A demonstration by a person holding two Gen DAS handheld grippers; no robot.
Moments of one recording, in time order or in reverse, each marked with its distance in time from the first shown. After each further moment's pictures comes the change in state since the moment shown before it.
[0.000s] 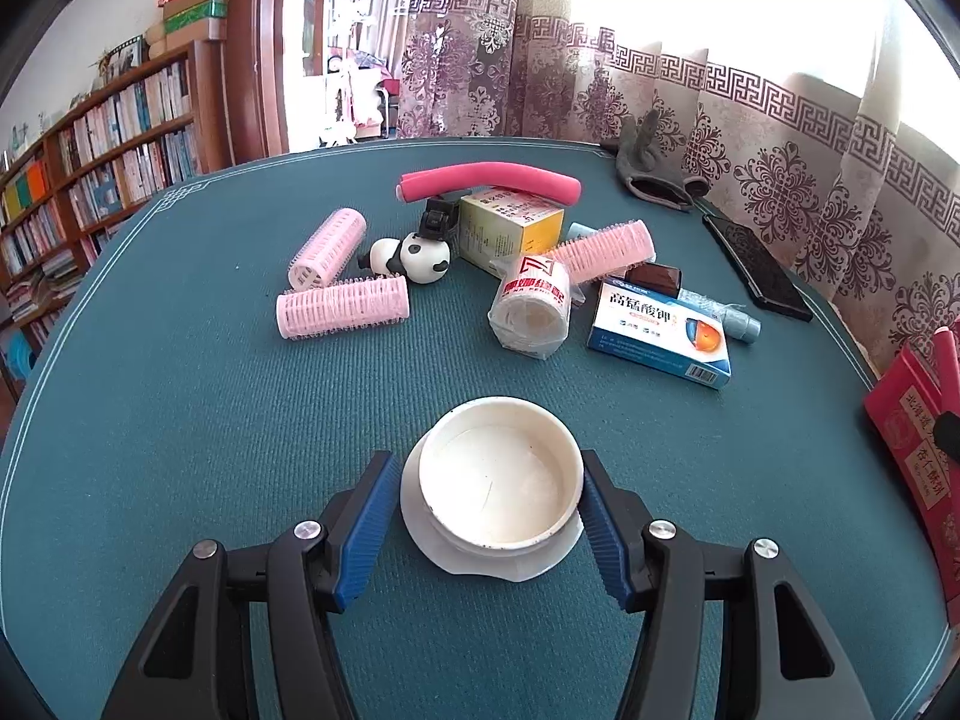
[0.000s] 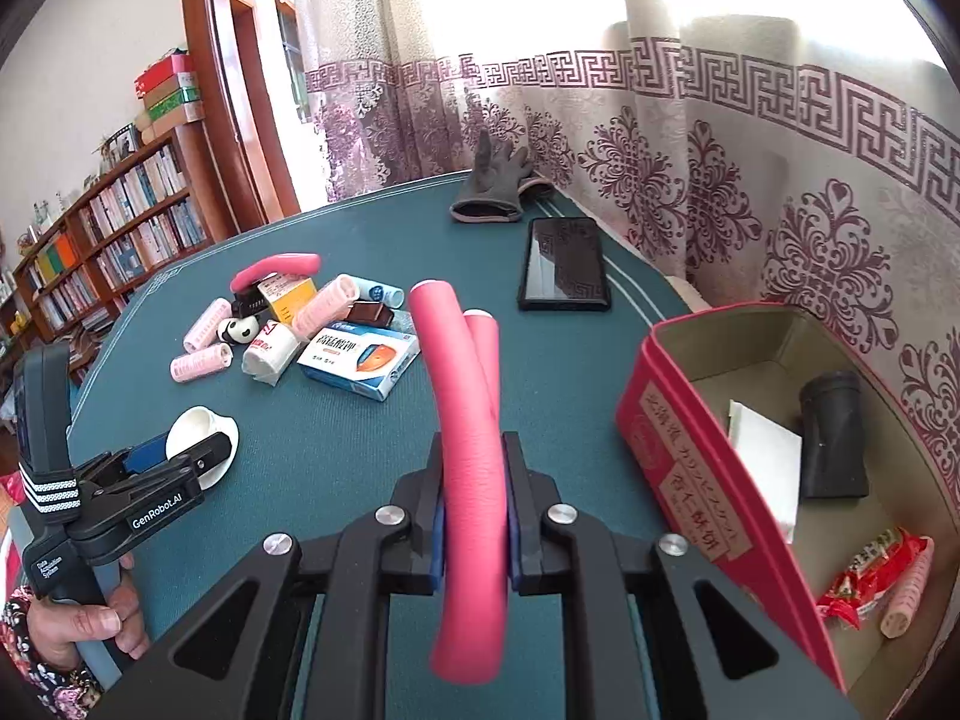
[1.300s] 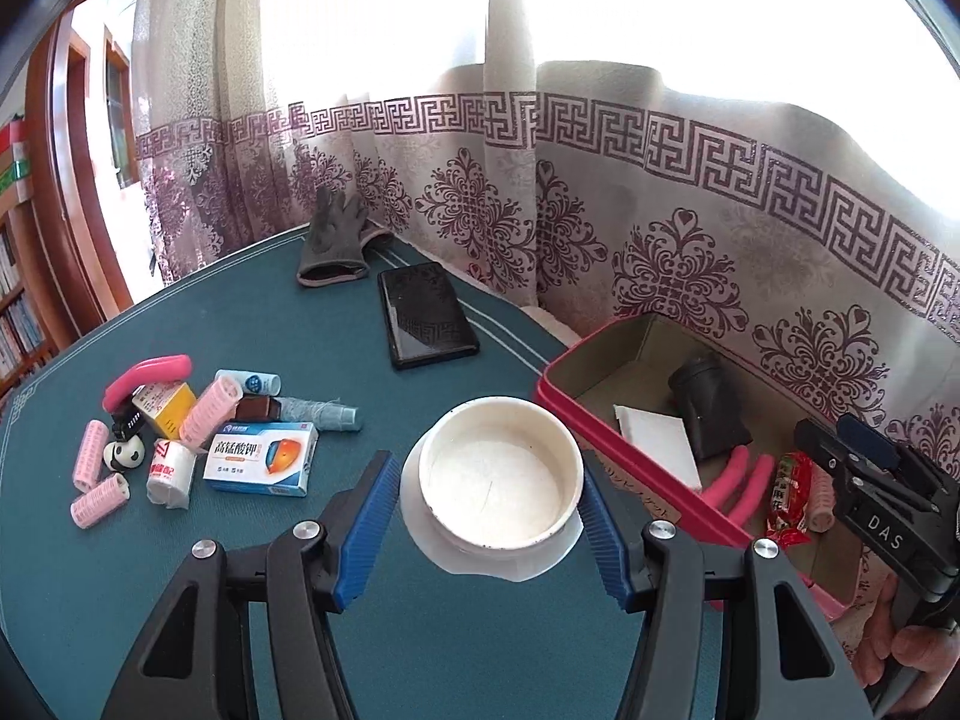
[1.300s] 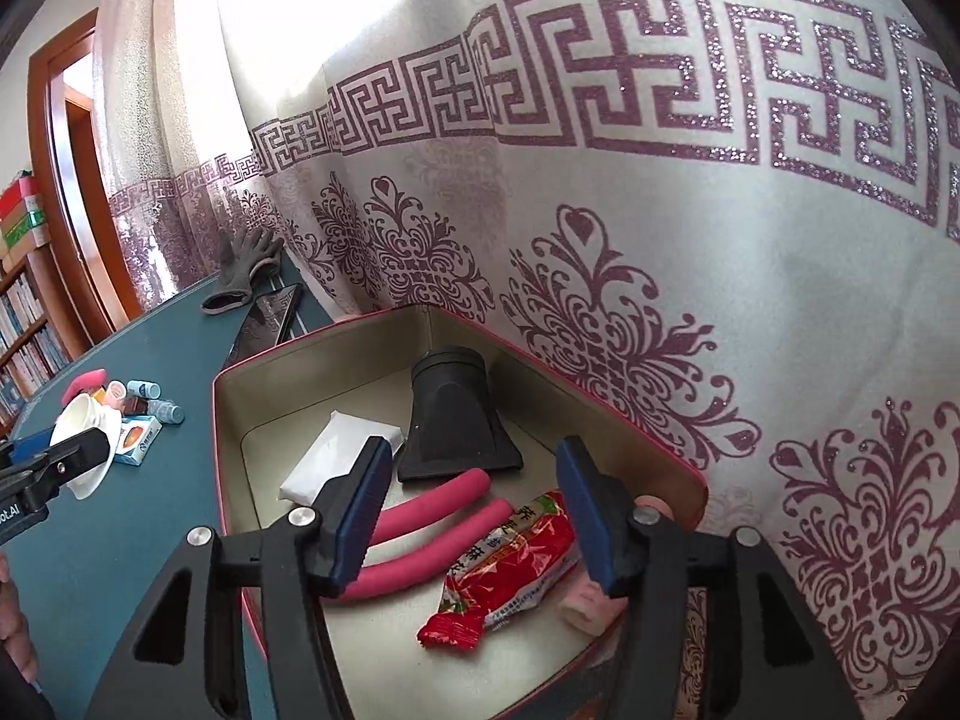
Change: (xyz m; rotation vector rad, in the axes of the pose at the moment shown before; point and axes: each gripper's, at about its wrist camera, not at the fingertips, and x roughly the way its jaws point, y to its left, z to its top) left arm -0.071 -0.217 0.028 0.368 -0.058 -0.303; right arm -0.071 -0.166 -0.036 0.231 -0.133 -0.309
